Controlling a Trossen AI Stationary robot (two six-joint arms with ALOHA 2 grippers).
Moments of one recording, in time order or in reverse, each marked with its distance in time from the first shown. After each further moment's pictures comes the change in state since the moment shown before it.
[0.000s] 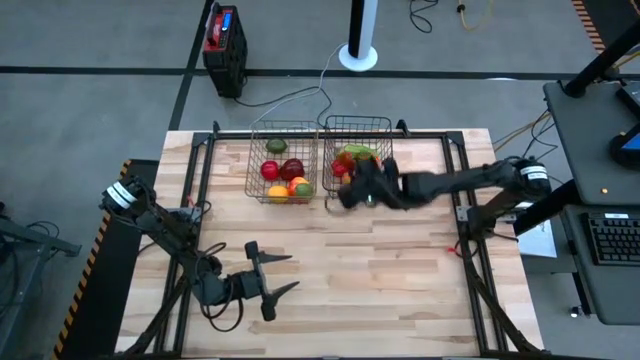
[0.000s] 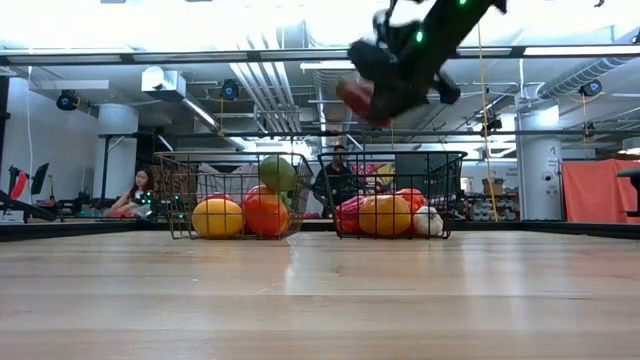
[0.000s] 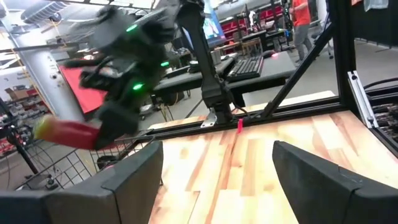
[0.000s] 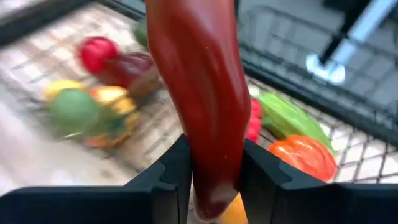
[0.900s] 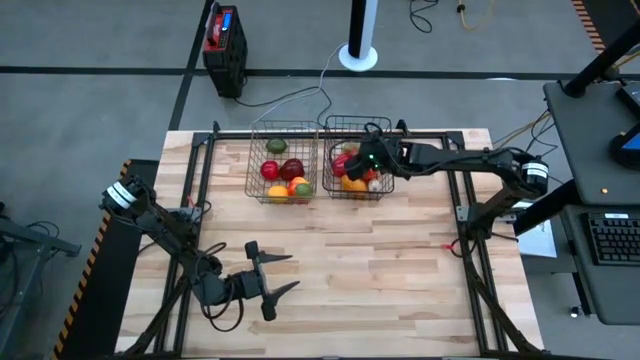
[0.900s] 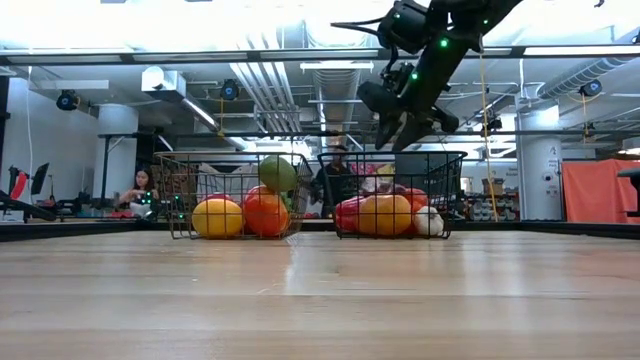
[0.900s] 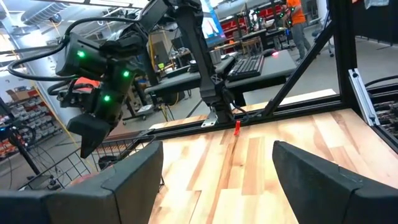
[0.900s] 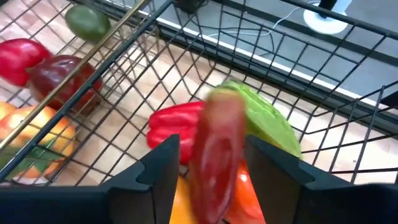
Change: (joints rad) left arm 0.003 0.001 0.000 -0.003 0.000 0.007; right arm -0.335 0.004 0.000 -0.026 -0.300 -0.056
